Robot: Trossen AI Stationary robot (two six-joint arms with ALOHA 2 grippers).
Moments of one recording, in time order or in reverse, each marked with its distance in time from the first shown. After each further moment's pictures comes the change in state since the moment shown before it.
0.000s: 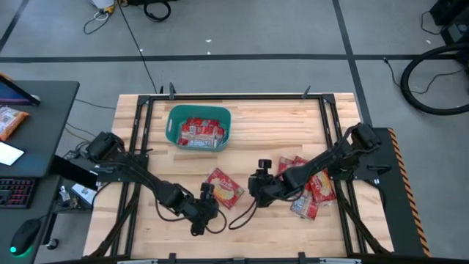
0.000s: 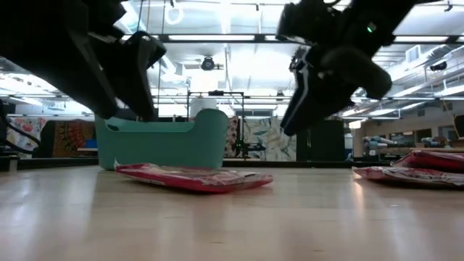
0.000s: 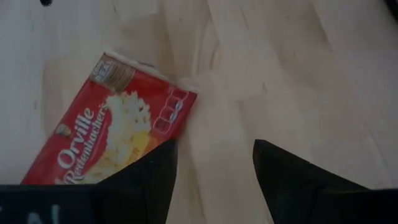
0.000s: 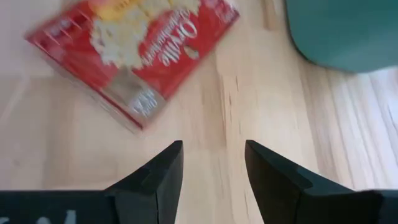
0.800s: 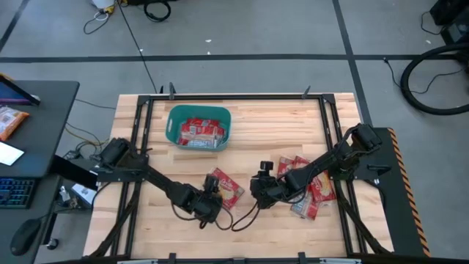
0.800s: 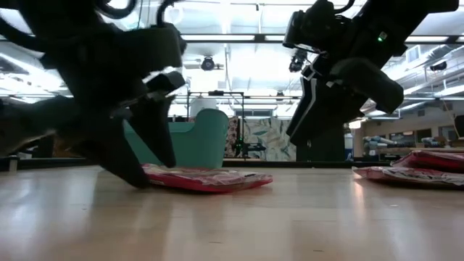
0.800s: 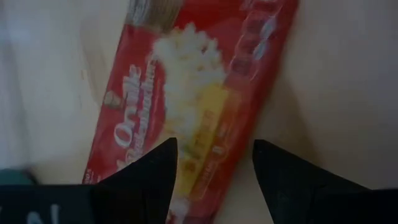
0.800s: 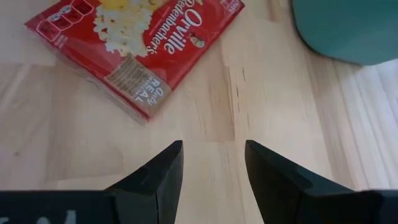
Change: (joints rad) left arm 0.075 0.150 0.007 -0.079 -0.165 0.227; right arm 0.019 0.000 -0.051 0.067 0.009 0.024
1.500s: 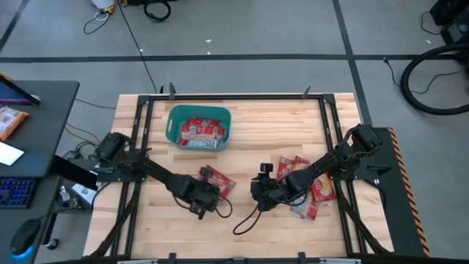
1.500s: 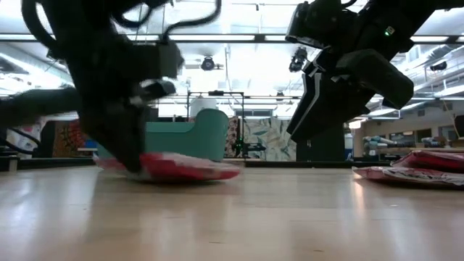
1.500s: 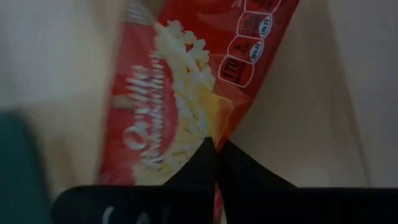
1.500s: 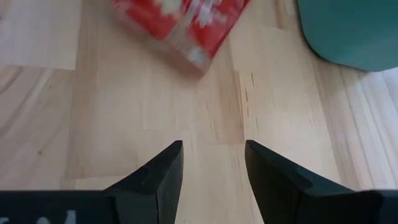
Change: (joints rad) left arm 0.071 -0.086 -0.005 -0.200 0.115 -0.066; right arm 0.021 0.000 0.000 0.014 0.001 0.000
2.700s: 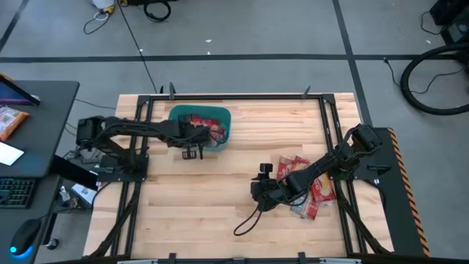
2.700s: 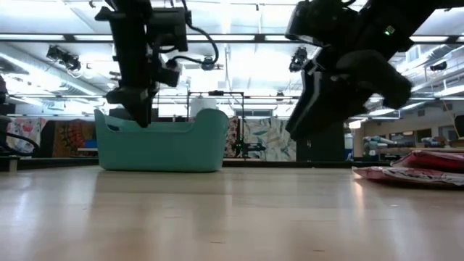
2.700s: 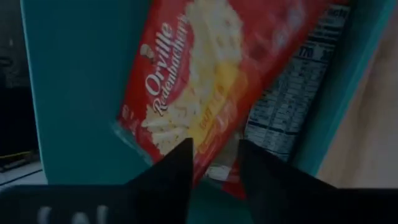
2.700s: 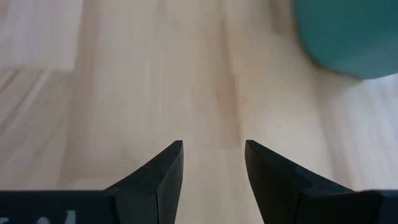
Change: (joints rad) left arm 0.587 -0.294 -0.060 -0.294 -0.144 0.190; right arm 0.003 -0.001 0.000 0.003 -0.003 -0.027
